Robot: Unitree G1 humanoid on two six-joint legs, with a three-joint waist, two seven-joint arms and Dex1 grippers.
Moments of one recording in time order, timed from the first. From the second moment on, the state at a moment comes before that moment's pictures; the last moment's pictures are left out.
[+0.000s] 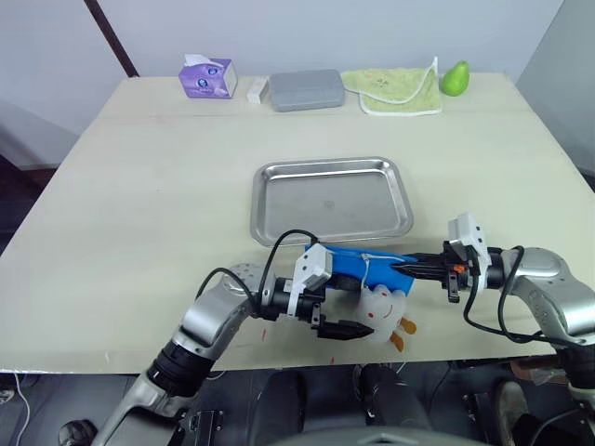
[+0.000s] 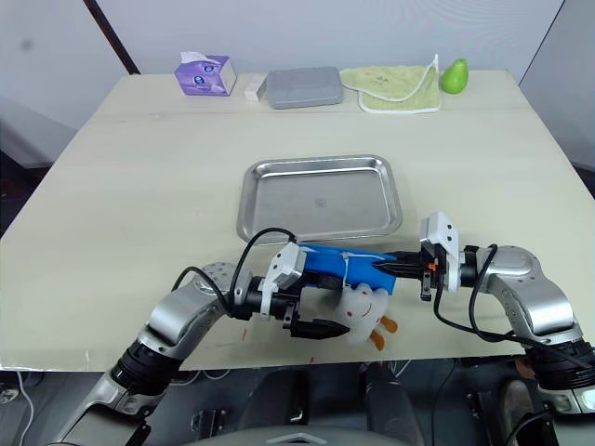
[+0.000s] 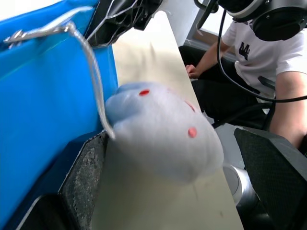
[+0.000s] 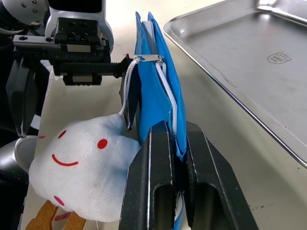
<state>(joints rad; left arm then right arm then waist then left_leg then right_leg) -0.30 0.50 -0.36 -0.23 -0.44 0.54 -1.13 -0.25 -0.69 0.07 -0.16 0.50 0.40 1.17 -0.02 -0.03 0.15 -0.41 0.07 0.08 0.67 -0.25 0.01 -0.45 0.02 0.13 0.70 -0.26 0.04</state>
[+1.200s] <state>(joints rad) -0.33 0.86 -0.06 -0.22 -0.55 0.50 -1.38 -0.29 -0.68 0.08 -0.09 0.48 0.34 1.25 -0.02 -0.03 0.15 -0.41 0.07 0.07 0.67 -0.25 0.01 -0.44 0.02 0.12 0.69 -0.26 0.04</state>
